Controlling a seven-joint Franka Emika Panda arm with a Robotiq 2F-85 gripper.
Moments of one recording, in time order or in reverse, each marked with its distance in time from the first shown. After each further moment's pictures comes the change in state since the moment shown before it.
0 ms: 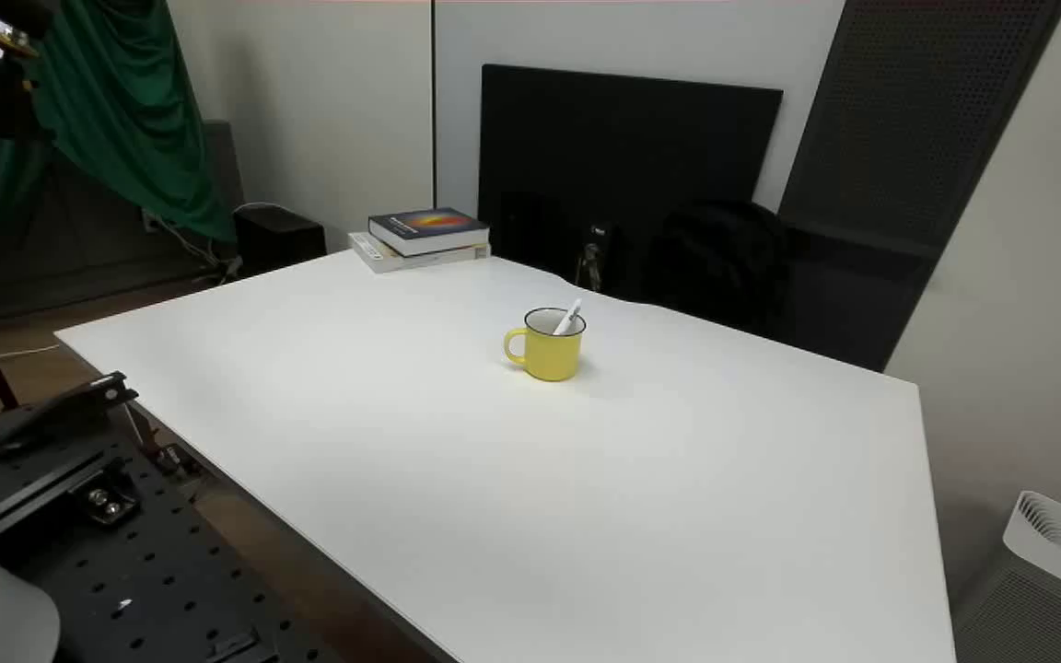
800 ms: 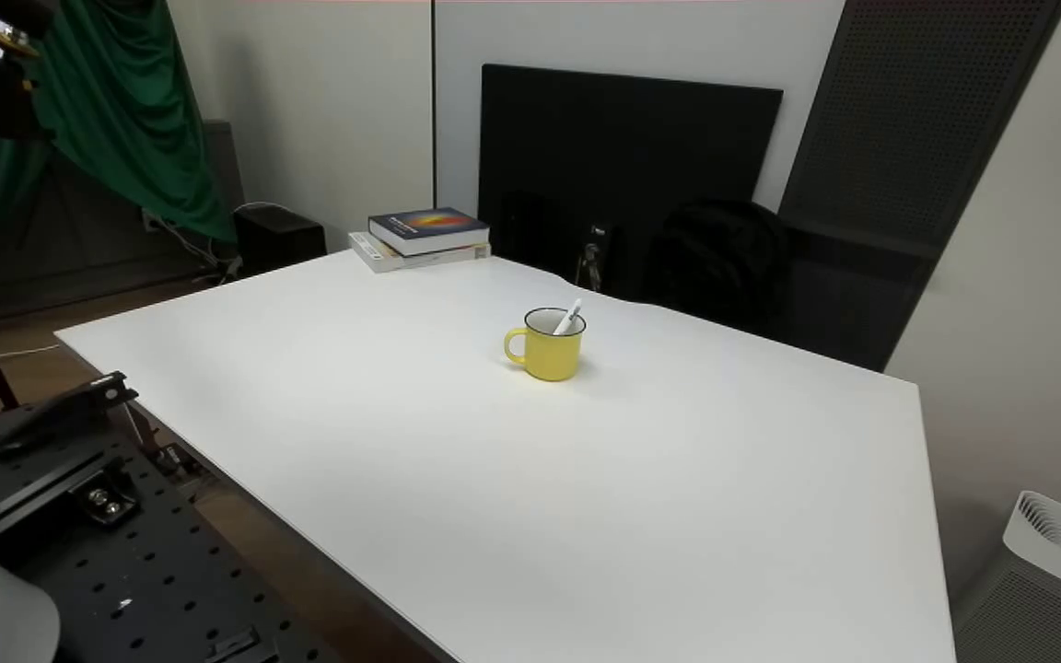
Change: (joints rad) arm 0.000 0.000 0.000 0.000 0.000 0.000 0.000
